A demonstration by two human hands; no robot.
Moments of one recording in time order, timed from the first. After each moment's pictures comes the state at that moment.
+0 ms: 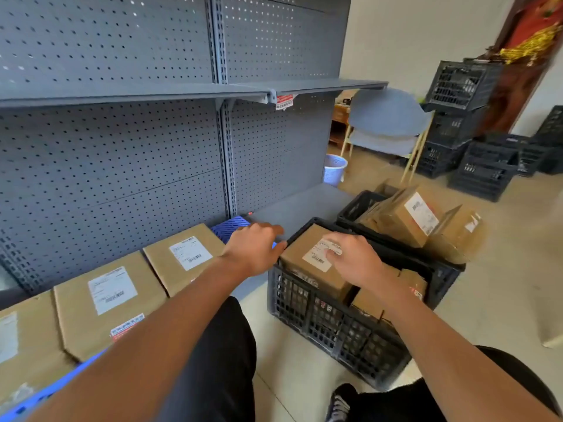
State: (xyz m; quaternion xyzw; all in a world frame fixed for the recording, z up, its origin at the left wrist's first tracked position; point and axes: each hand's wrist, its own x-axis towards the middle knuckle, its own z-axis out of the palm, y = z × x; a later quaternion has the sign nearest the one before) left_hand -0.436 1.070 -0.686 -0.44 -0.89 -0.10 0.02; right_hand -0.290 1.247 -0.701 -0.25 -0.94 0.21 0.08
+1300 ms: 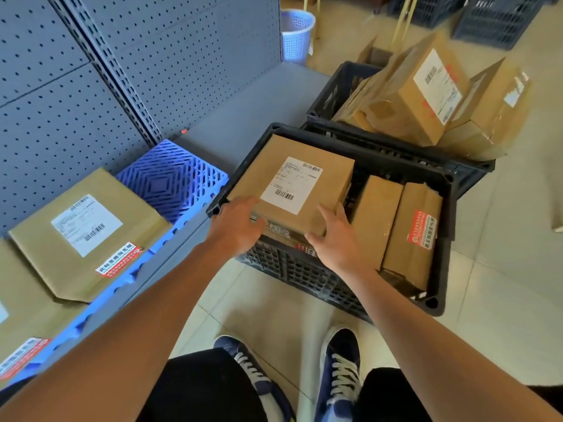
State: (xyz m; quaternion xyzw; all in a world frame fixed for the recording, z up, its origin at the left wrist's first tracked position) left_hand -0.515 1.245 -0.899 -0.38 -0.88 -0.18 -0.20; right_hand -0.344 1.368 -0.941 -0.41 -0.83 0.36 0.08
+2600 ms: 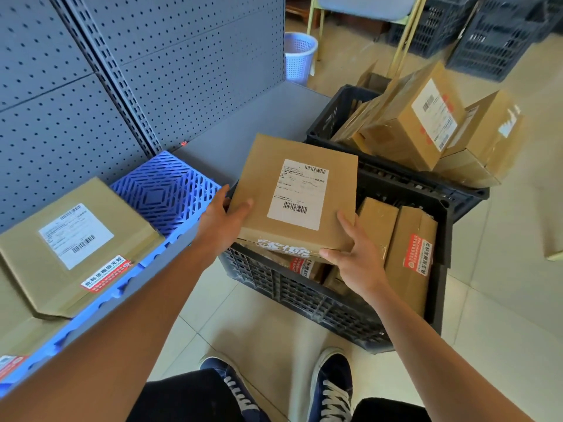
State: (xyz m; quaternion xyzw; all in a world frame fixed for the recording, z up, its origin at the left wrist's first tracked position) left_hand -0.537 1.255 -0.885 -0.19 -0.83 -0.45 -0.26; right_hand -0.311 1.386 -0.912 -0.40 -0.74 0.51 0.16
